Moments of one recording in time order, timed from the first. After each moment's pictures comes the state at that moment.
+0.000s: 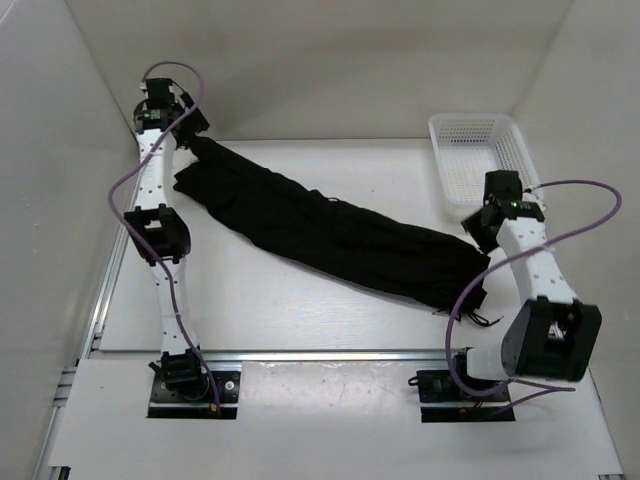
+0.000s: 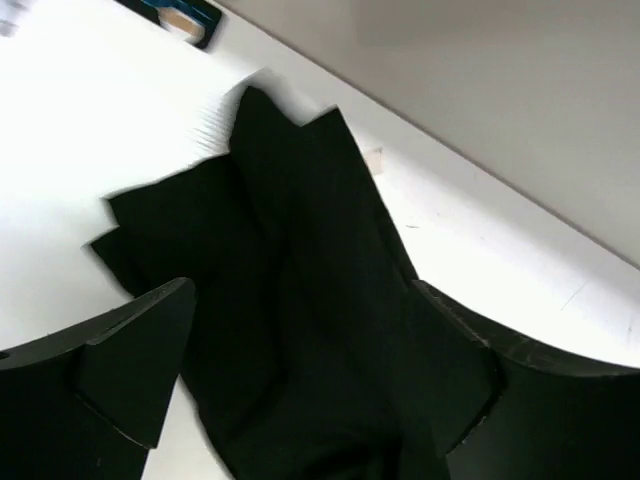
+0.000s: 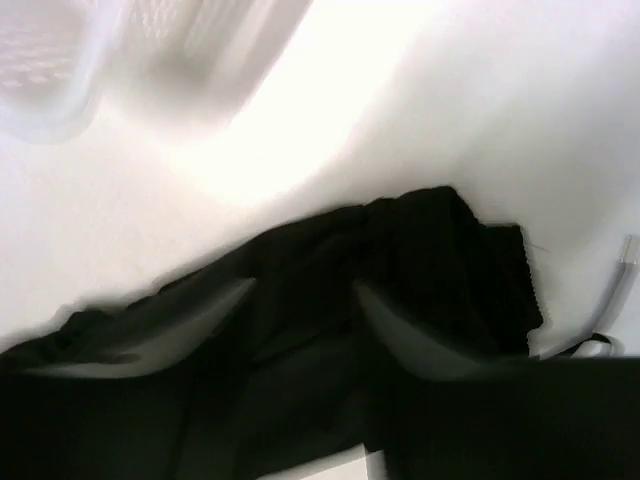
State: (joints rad) left arm 0.12 2.47 2.71 -0.92 -0.06 -0.44; right arm -0.05 1.32 1.10 -0.82 0.28 0.87
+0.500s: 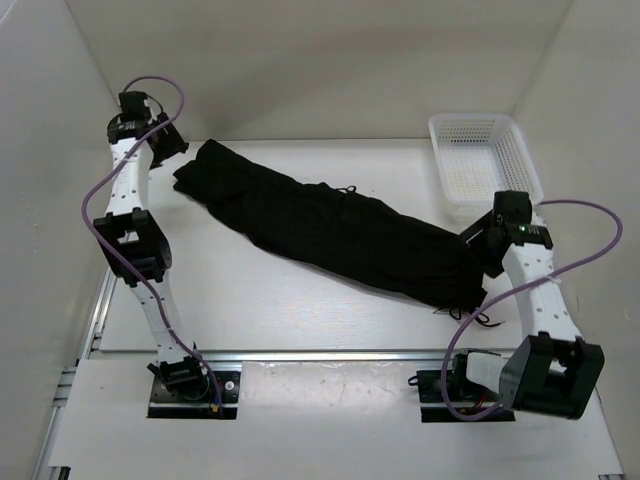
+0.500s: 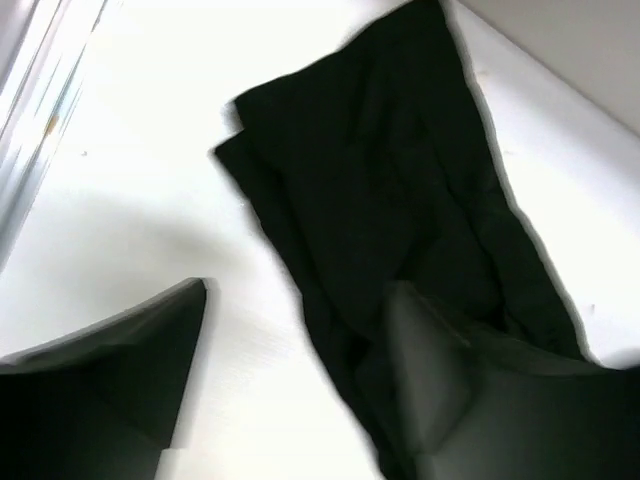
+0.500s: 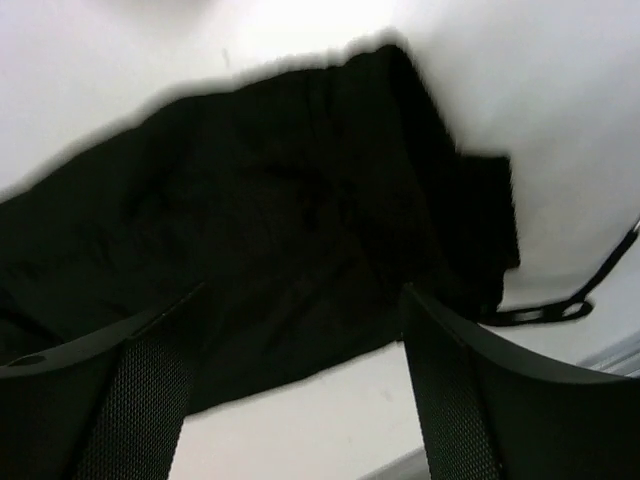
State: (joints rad) left arm 0.19 2.15 2.18 -0.81 -0.02 -0.33; right arm -0.10 1.20 0.99 -0.82 0.15 0.77
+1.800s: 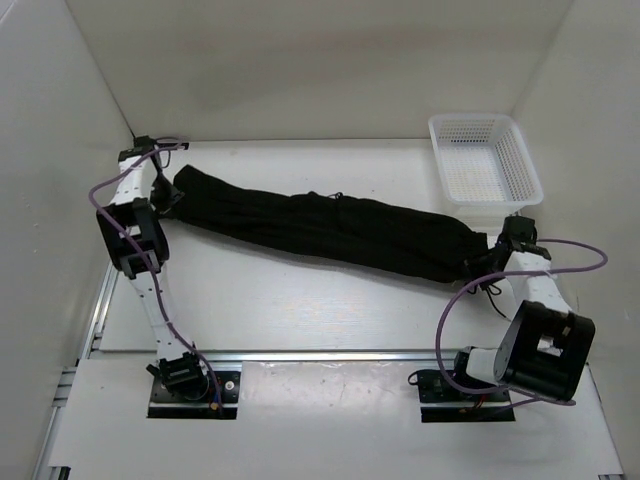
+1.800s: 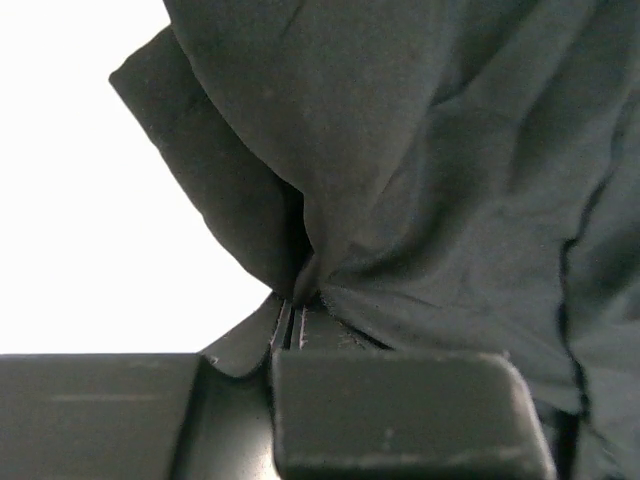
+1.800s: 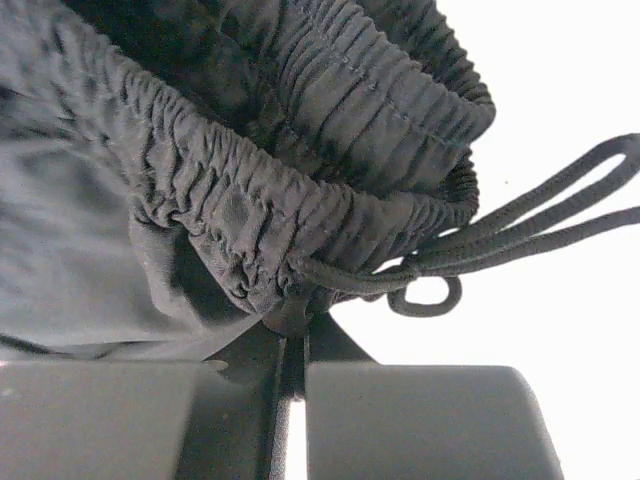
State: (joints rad) left arm 0.25 2.32 2.03 -1.01 -0.07 -0.50; right arm -0.28 1.30 0.75 -0.64 -0.12 0.84
